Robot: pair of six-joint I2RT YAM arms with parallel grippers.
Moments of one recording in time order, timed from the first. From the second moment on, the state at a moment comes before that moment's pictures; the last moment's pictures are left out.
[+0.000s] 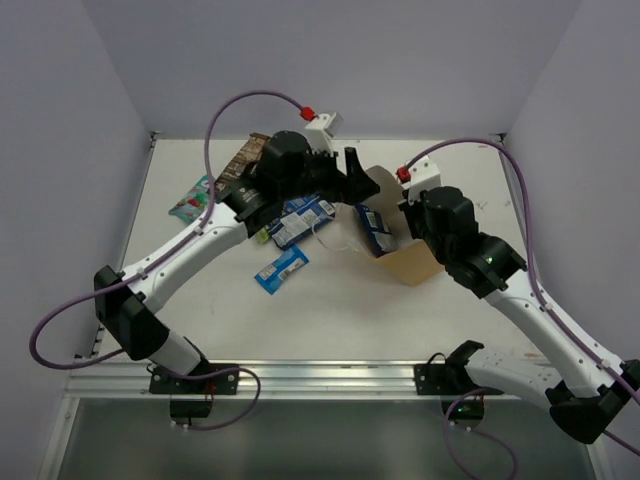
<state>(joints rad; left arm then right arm) -0.71 1.53 1.55 -0.26 0.27 -0.53 0.66 0.99 1.13 -0.56 0.44 -0.10</state>
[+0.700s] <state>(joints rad) -0.88 1.63 1.32 -0.25 -0.06 -0.77 0.85 1.04 1.04 -0.34 0.67 -0.02</state>
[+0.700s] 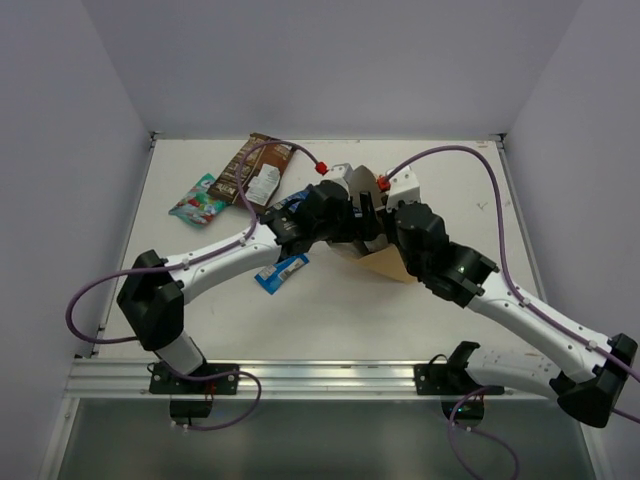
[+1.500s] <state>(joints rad) -0.85 1.82 1.29 -0.20 -0.22 -0.88 0.91 1.05 0.99 -0.33 0.67 0.17</state>
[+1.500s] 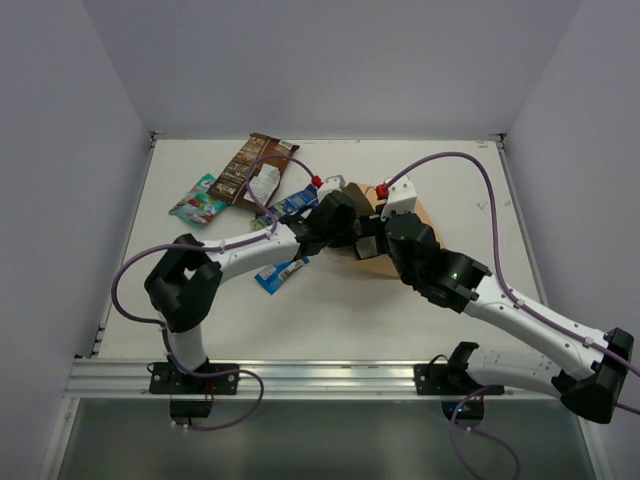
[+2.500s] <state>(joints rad) -0.53 1.15 1.50 -0.52 -0.17 -0.57 0.75 0.97 0.84 -0.36 0.77 0.13</state>
